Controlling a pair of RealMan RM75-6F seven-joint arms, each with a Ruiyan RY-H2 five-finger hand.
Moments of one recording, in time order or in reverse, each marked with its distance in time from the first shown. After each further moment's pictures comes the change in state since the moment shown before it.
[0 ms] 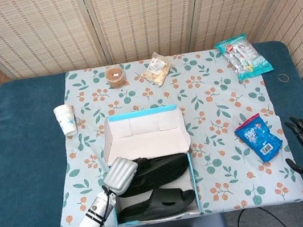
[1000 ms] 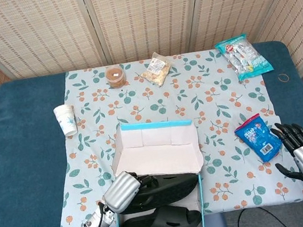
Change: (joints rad) left arm 0.093 0.022 0.093 0.034 0.390 0.047 -0.301; right arm 0.026 -0.031 -0.022 0.014 -0.069 -0.031 -0.030
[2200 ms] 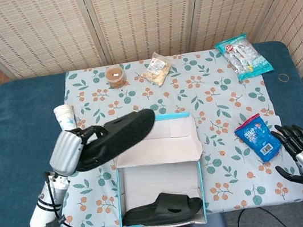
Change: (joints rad) left arm 0.032 0.265 -0.257 0.054 -0.107 0.138 -0.168; right arm -0.015 0.005 -0.023 0.026 -0.069 0.101 0.042
